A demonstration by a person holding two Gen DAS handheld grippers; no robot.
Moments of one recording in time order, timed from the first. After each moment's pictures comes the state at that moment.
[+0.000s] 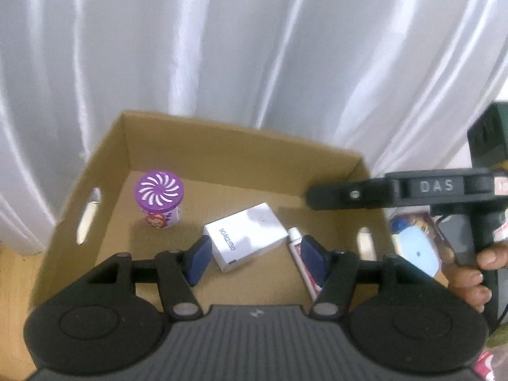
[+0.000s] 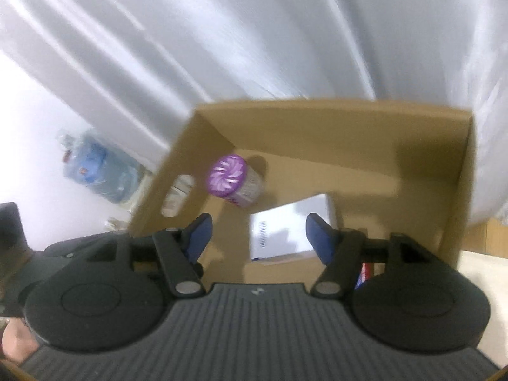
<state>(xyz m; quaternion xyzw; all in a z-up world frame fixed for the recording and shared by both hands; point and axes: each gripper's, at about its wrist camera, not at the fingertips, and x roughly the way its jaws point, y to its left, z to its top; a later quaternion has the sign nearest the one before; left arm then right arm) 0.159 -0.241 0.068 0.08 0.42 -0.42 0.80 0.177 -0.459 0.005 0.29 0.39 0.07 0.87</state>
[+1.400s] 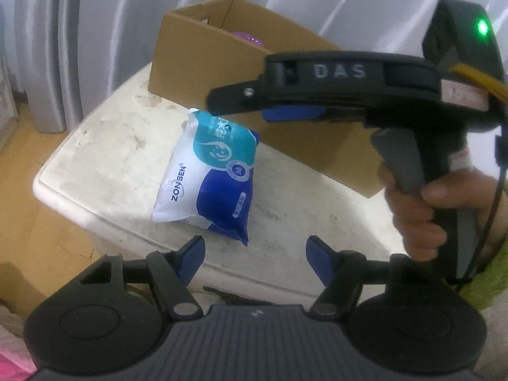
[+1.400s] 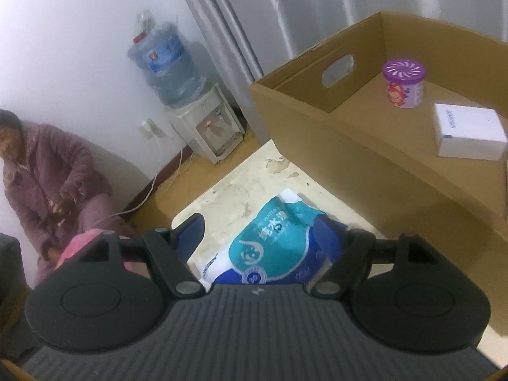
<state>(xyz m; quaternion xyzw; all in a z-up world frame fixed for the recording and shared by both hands) 0.178 -0.035 -0.110 -0.03 0.49 -0.36 0.80 0.103 -0.210 -0.038 0.13 0.41 0.19 0.88</state>
